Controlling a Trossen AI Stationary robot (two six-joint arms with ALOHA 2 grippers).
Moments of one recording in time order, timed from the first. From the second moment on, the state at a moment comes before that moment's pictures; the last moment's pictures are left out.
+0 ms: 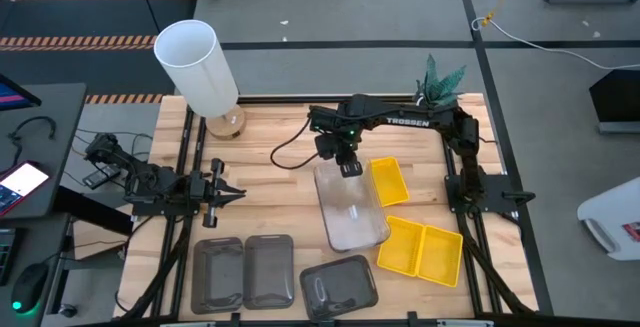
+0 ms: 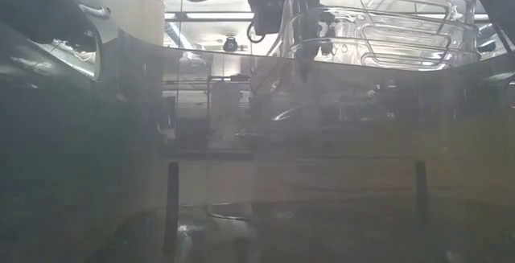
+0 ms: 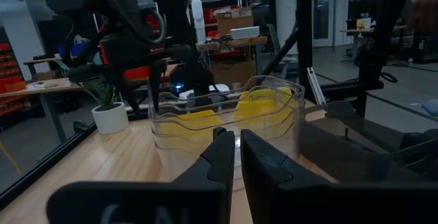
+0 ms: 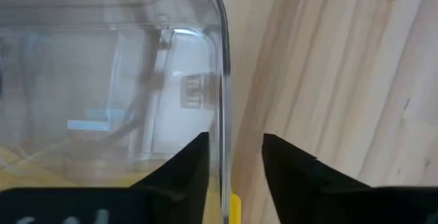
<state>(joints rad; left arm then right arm) -0.51 0.08 0.01 0.18 -0.47 0.14 -0.21 1.99 1.89 -1.29 -0.14 -0.38</state>
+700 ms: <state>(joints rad) -0.51 0.08 0.01 0.18 -0.47 0.14 -0.13 1.99 1.71 -1.13 0.24 -0.37</state>
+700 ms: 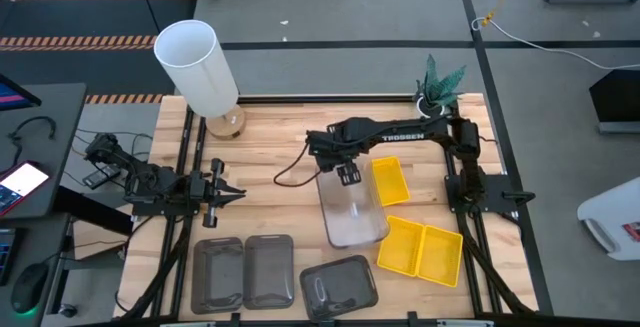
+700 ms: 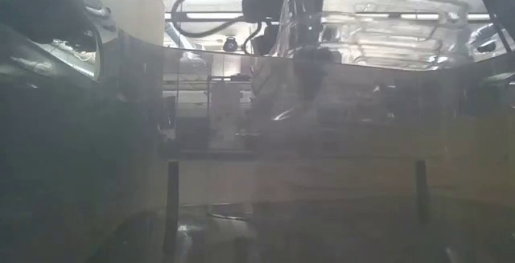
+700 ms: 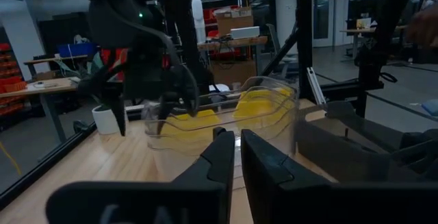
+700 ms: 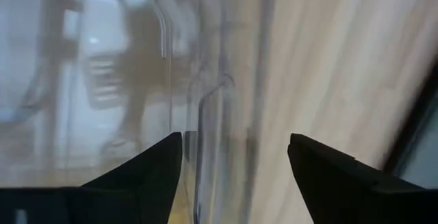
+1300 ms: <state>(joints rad) -0.51 0.08 0.01 0.18 -0.47 0.14 -0.34 1.99 1.71 -0.77 0.40 -0.64</state>
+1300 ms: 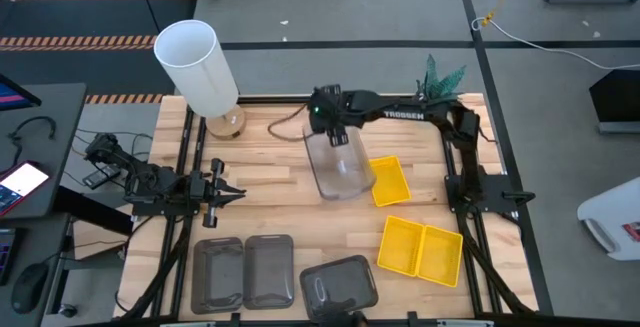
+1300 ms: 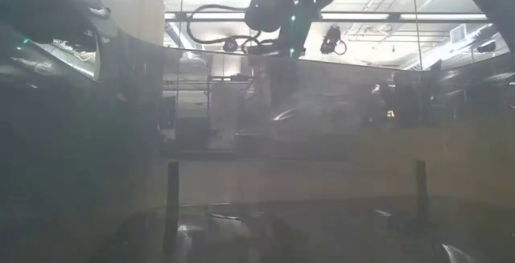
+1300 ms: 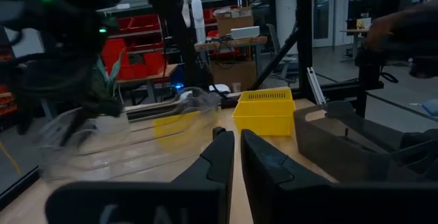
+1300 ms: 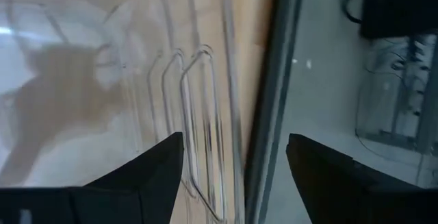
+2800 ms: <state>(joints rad) -0.51 0.08 0.01 0.18 -0.47 0.14 0.31 2.00 1.85 -0.74 0.08 0.12</state>
